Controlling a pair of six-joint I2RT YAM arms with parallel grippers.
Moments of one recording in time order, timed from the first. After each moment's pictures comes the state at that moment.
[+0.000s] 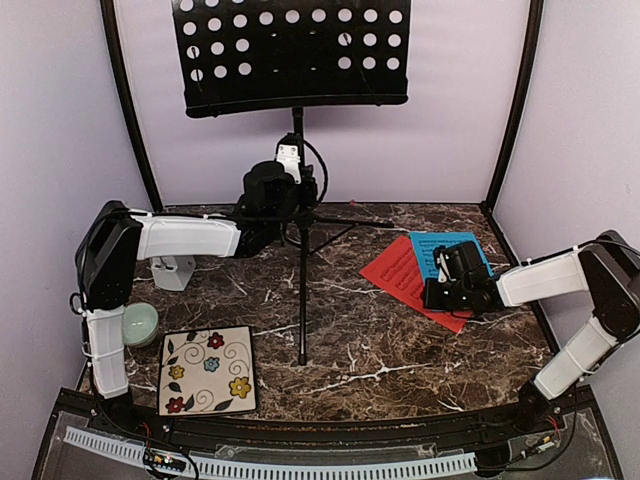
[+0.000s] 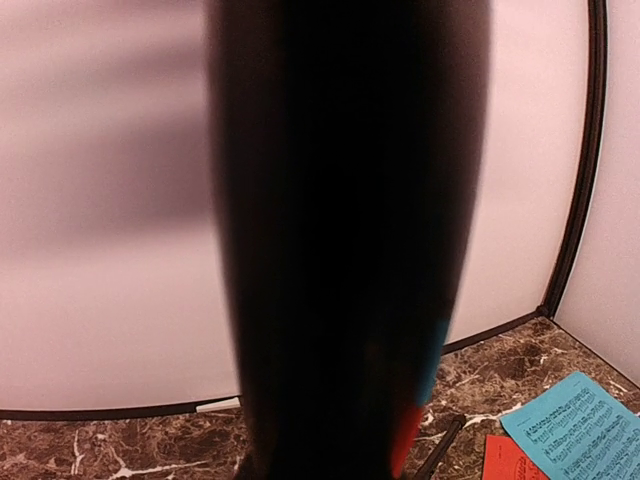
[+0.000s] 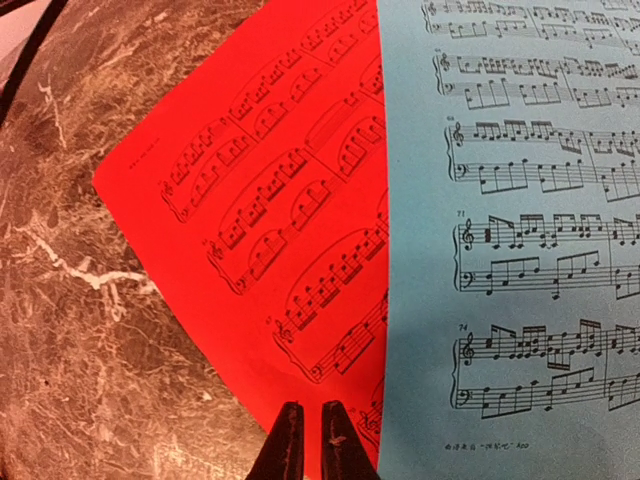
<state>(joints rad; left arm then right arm) -0.74 2.01 1.47 0.58 -0.43 -0.03 0.49 1.53 0.61 0.09 0.05 0.48</state>
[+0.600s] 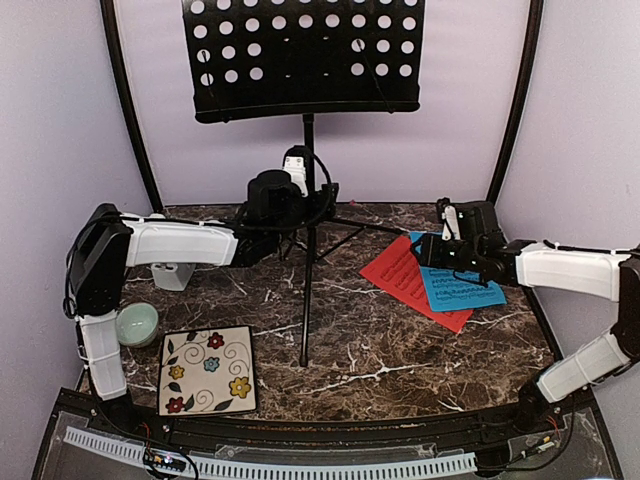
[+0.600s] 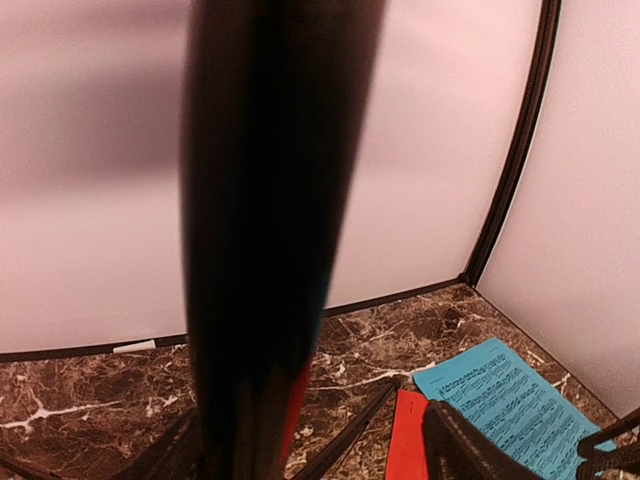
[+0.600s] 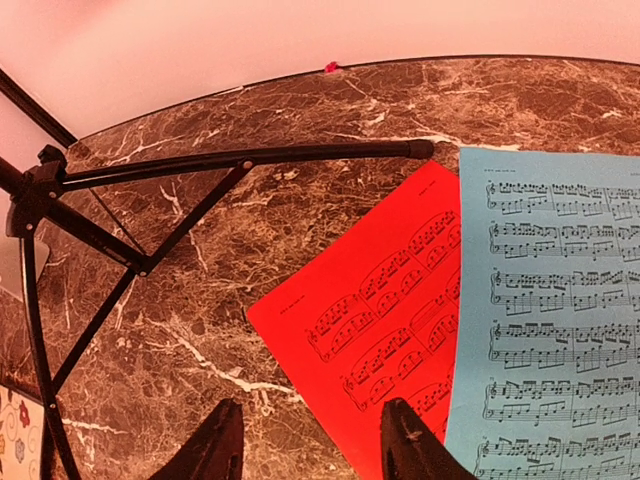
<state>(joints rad) -0.79 1.96 1.41 0.50 -0.34 -0.19 0.48 1.37 0.79 0.01 0.00 0.41</state>
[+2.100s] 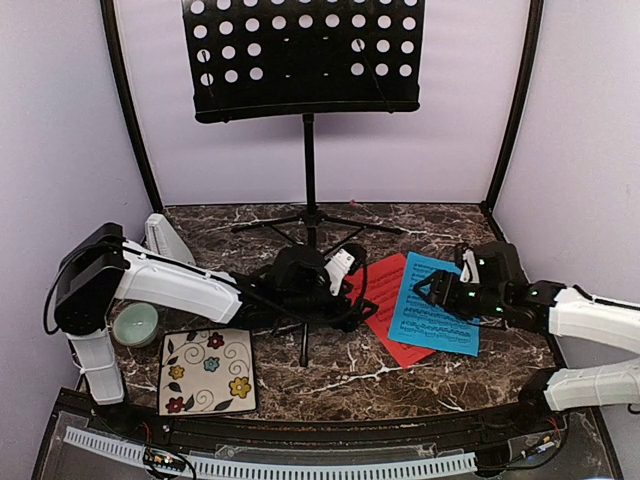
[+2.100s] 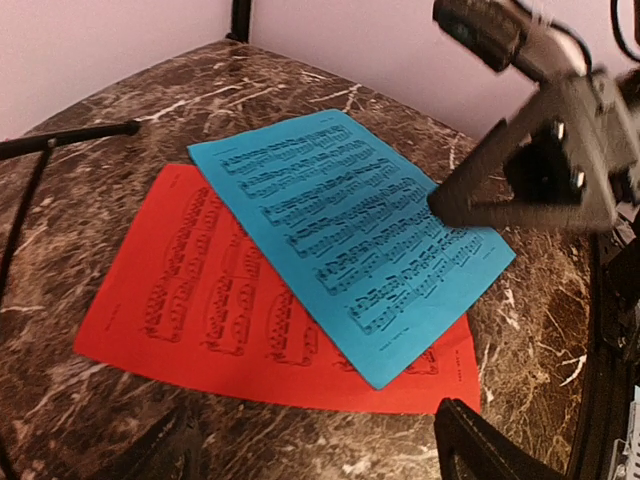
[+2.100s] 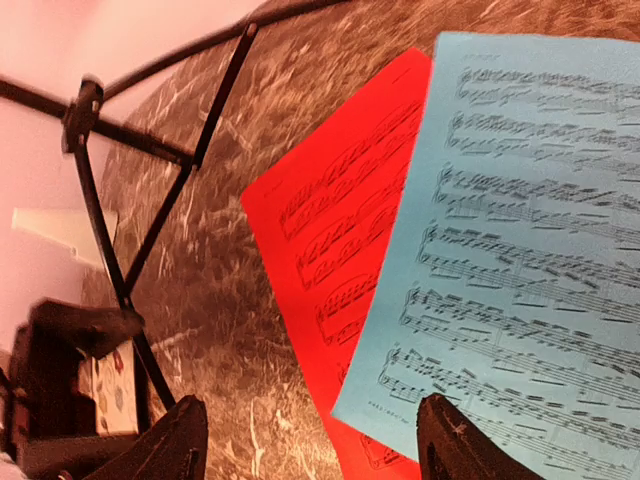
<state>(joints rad) -1.05 1.83 1.07 0.31 0.00 -0.18 0.63 1.07 0.50 -0.09 -0.08 0.79</state>
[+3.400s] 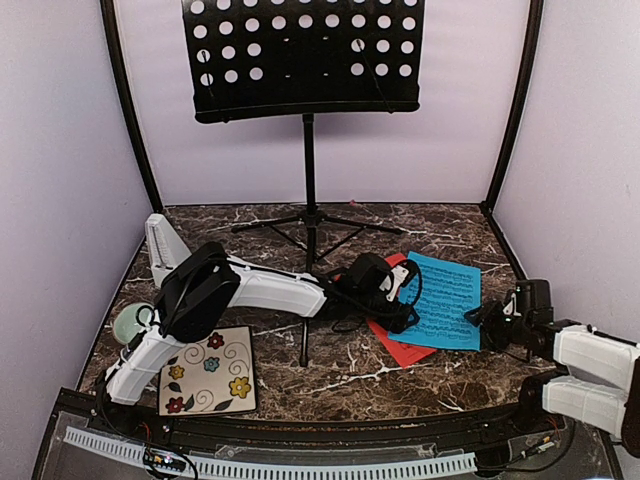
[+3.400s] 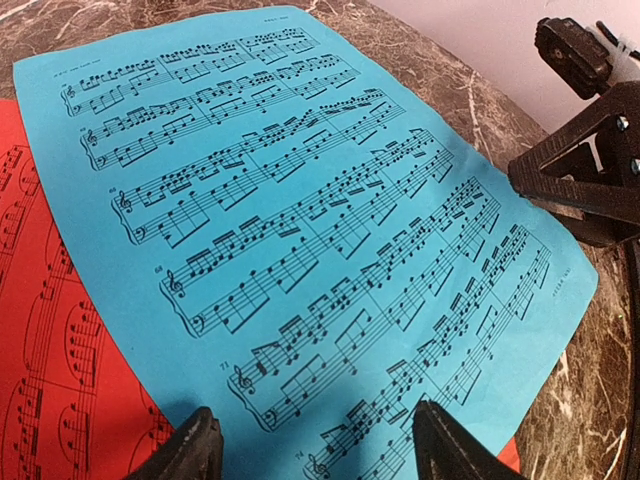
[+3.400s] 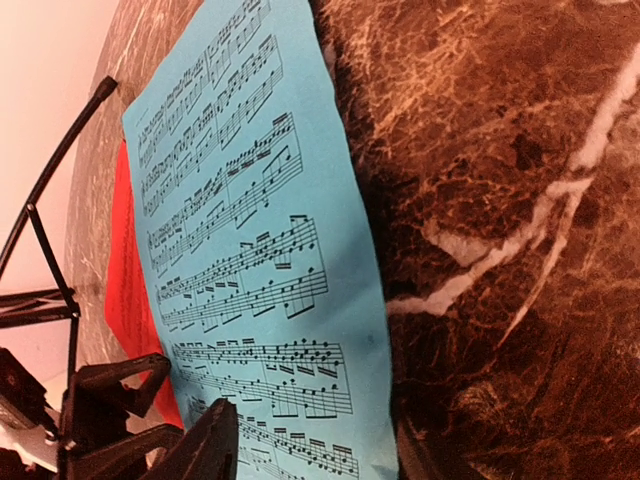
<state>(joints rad) -1.05 2.47 1.82 0.03 0.20 -0.28 0.09 0.89 0.18 -0.08 -0.25 0.97</state>
